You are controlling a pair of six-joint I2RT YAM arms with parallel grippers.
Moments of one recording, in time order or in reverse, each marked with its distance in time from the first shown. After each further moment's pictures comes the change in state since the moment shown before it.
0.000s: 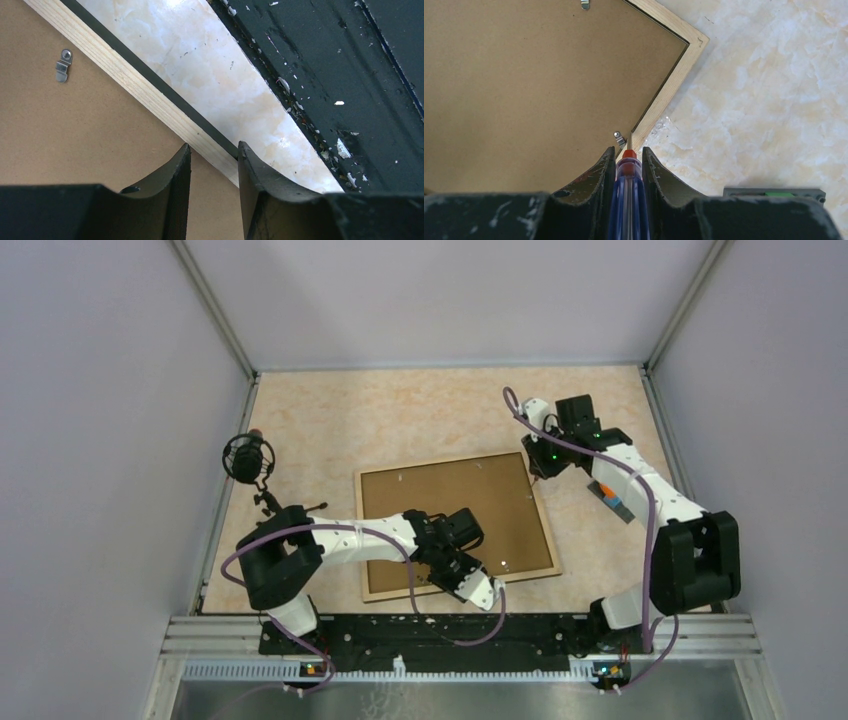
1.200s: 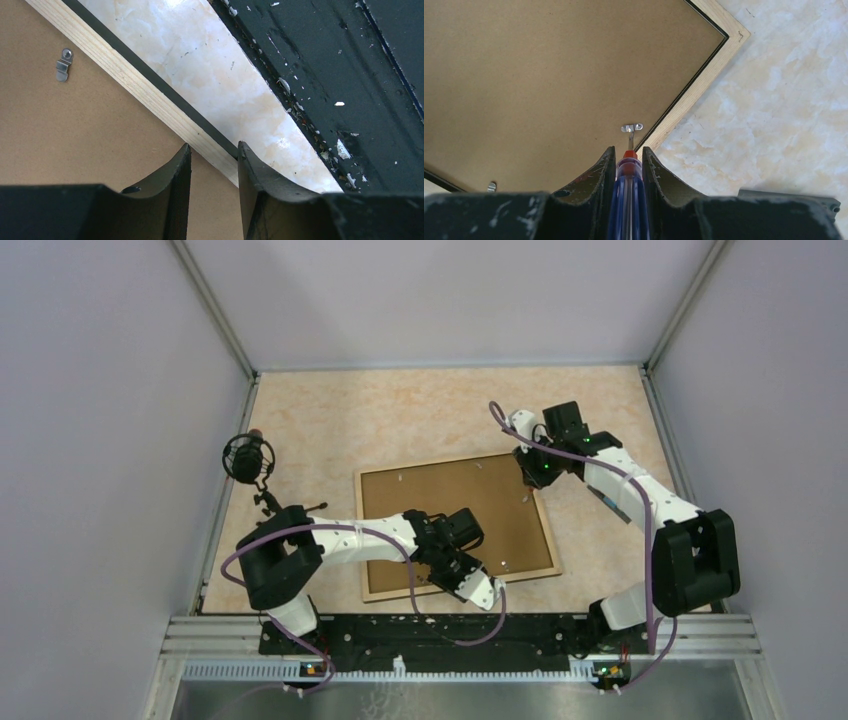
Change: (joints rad) left arm 0.000 0.000 0.000 0.002 -0.005 -0.007; right arm 0.069 0.006 -0.020 -0.047 0.018 -0.034
